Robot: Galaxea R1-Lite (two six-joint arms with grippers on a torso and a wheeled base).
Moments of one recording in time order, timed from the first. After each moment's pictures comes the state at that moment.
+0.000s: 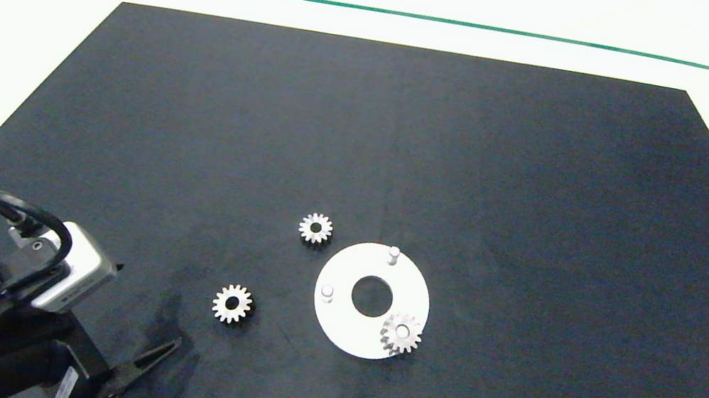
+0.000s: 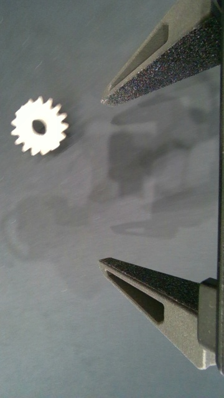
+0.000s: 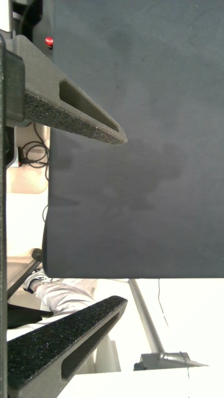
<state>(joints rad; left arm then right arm) -0.47 1.21 -0.31 -0.49 0.11 0.35 0.24 0.33 -0.90 0.81 -0.38 -0.21</state>
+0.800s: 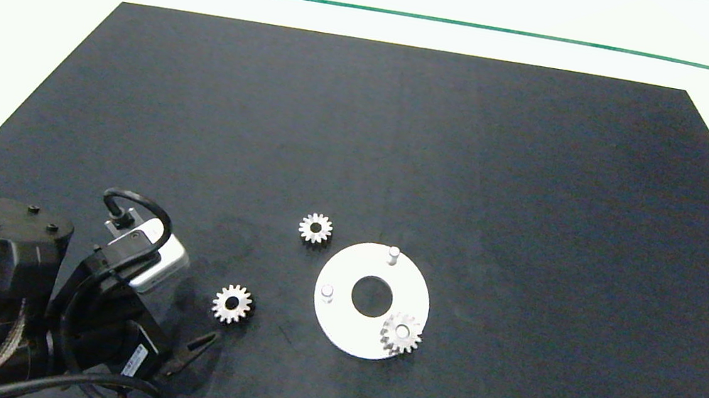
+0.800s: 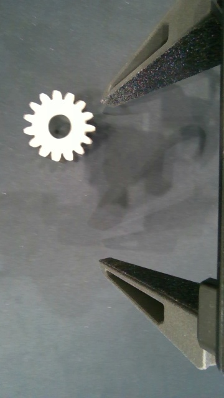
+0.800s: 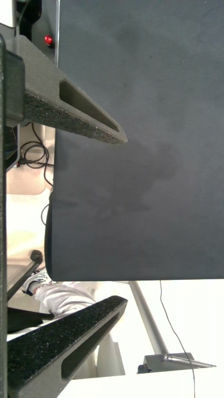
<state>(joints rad) -0.51 1.40 -0.41 -0.49 0.13 0.34 0.24 0.26 -0.84 0.81 -0.38 -0.21</state>
